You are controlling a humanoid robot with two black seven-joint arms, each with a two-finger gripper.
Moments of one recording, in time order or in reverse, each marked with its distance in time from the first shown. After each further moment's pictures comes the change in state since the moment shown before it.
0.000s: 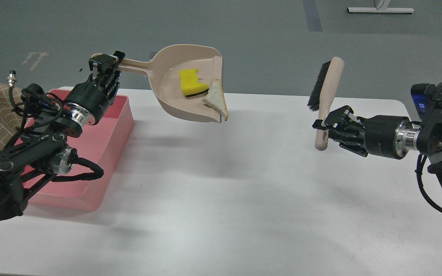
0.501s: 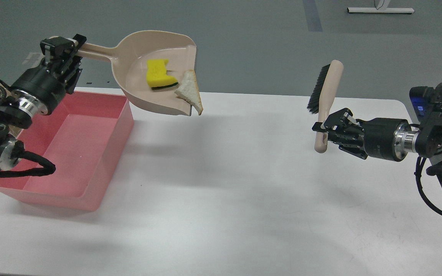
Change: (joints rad) left arm 0.025 0.278 -0.008 -0.115 -0.088 -0.091 -0.029; right arm -0.015 0.002 0.000 -0.006 -0.001 0.000 -0.002
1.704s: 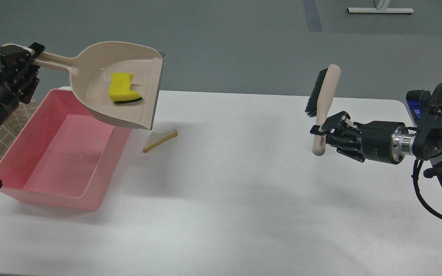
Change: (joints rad) left arm 0.081 0.114 0.016 0.052 -0.057 -0.113 -0.091; right arm -0.007 0.010 -0.001 0.006 0.000 0.000 -0.005
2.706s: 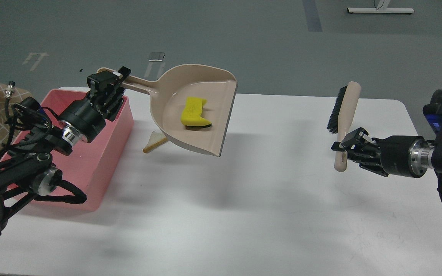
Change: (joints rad) left arm -0.015 -0.380 0.025 0.011 0.210 0.059 0.000; right arm -0.031 -0.120 -0.071 0.004 -0.005 0.000 -0.003
